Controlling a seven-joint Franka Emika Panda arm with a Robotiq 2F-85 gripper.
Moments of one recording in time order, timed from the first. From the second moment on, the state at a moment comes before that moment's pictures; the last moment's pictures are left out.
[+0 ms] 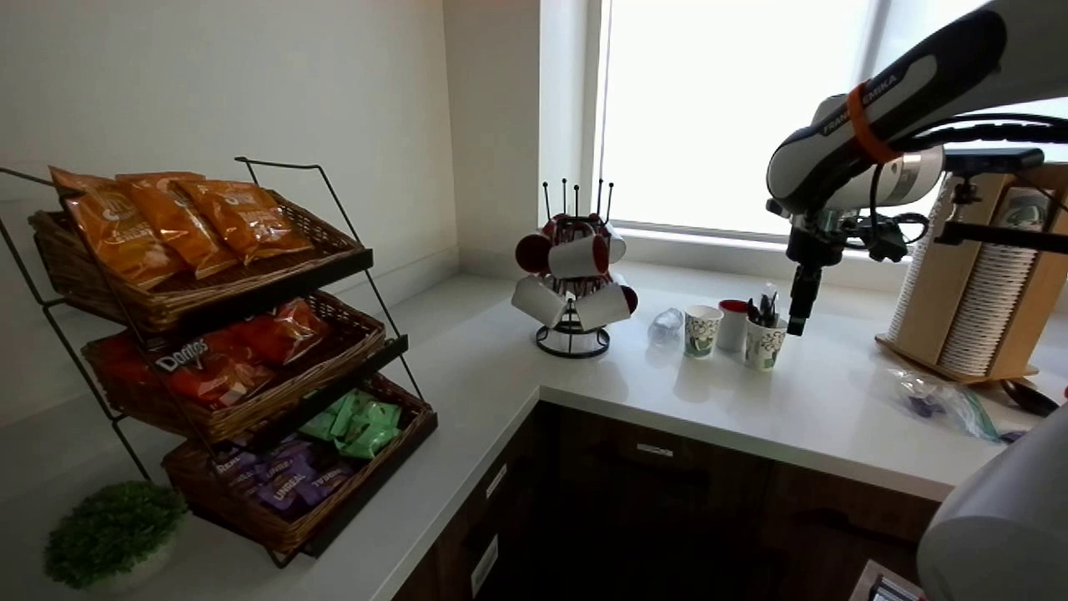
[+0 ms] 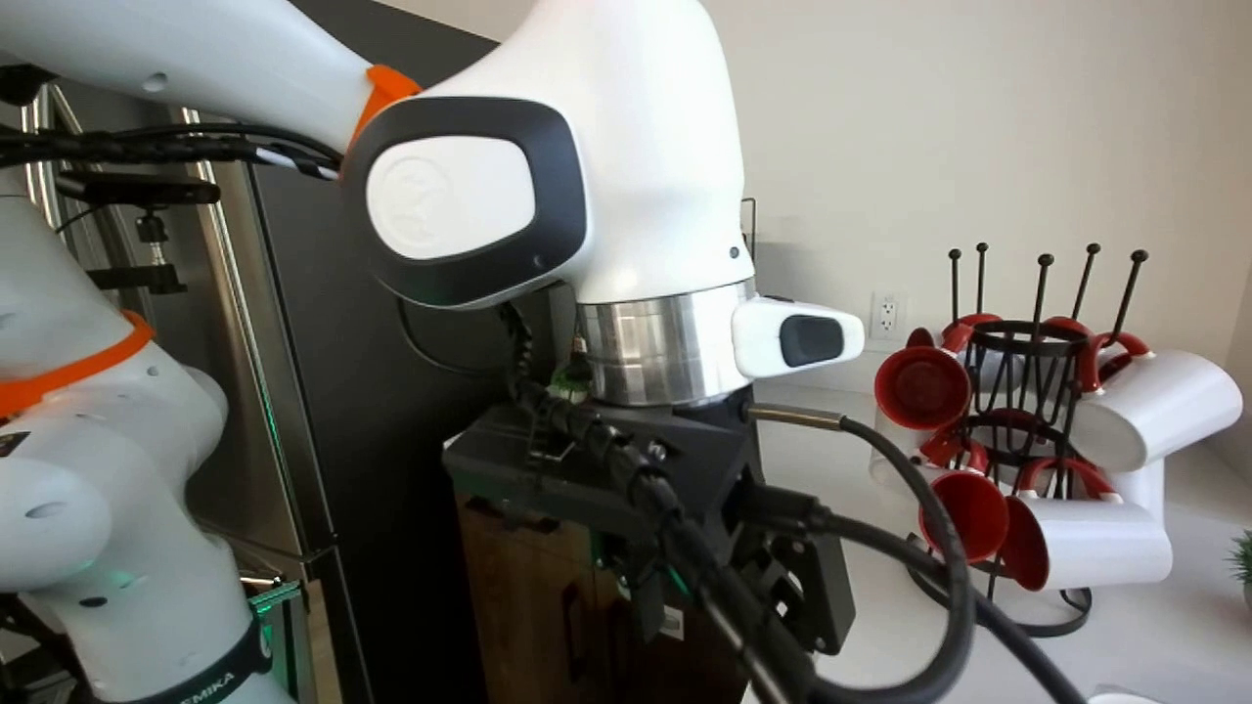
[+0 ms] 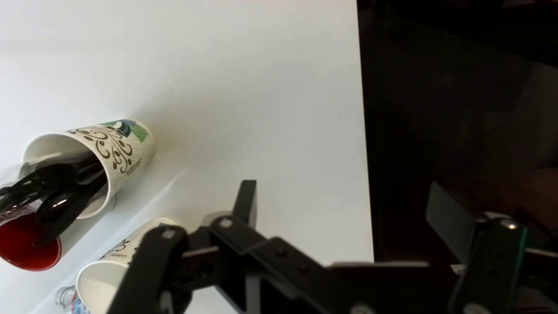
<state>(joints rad) -0.25 -0.29 -0.63 -2.39 -0.30 2.27 -1.00</state>
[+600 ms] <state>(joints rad) -0.26 -0.19 -0.64 -2.39 -0.11 2.46 -1.08</state>
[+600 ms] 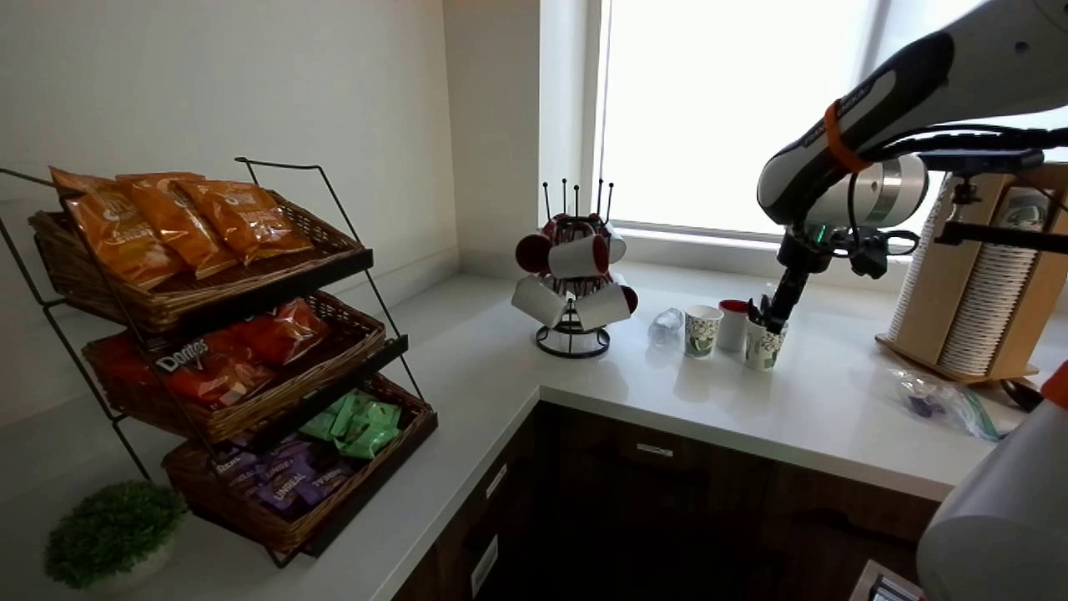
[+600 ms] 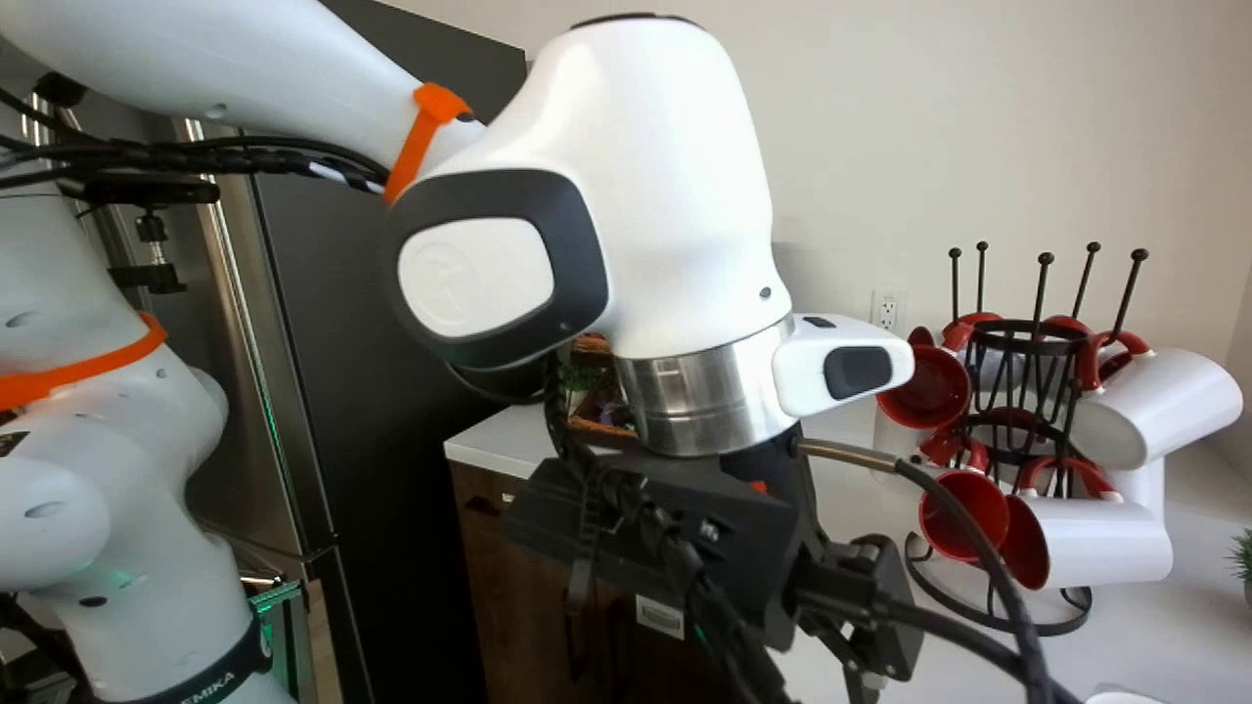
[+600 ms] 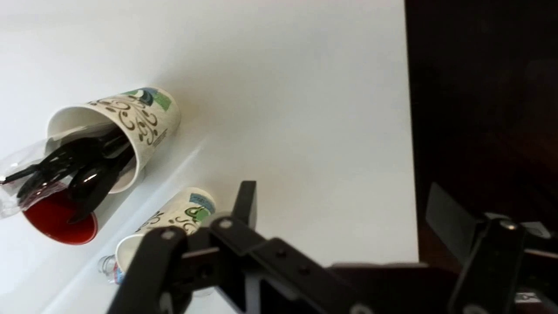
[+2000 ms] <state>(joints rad) -0.55 0.41 -0.41 -2.00 0.40 2.69 -1.42</state>
